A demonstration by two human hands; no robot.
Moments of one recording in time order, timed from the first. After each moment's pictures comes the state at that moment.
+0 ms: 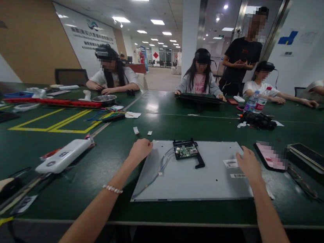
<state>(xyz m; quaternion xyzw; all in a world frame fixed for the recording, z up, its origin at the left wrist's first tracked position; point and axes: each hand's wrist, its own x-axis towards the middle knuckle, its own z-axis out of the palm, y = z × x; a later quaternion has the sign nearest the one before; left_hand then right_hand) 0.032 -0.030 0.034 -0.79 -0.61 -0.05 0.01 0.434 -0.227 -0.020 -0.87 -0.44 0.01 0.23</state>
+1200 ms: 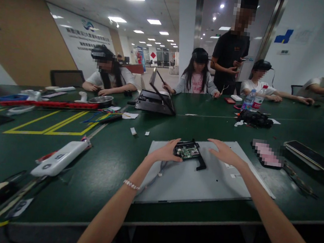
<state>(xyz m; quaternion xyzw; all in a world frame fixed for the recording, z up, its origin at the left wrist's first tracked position) 0.117 -0.058 0.029 -0.92 -0.30 -0.08 -0.24 0.403 -0.180 0.009 -0.63 -0.71 0.12 0.29</state>
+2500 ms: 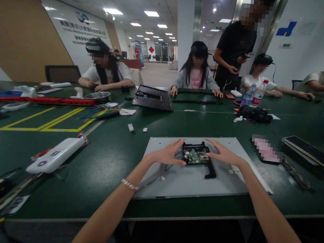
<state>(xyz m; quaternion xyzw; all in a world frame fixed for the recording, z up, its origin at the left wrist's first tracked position) 0.125 -0.078 0.023 -0.94 -0.23 -0.02 -0.26 0.416 -0.193 -0.007 -0.55 -0.73 0.26 0.32</state>
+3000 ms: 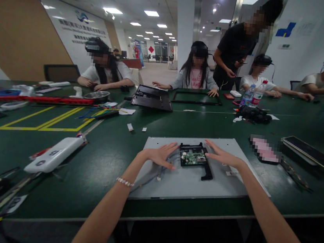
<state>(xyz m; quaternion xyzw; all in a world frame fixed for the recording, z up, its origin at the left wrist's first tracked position) 0.105 -0.061 0.028 -0.94 -0.23 0.11 -0.23 0.417 -0.196 -0.011 -0.55 -0.71 0.34 0.28</state>
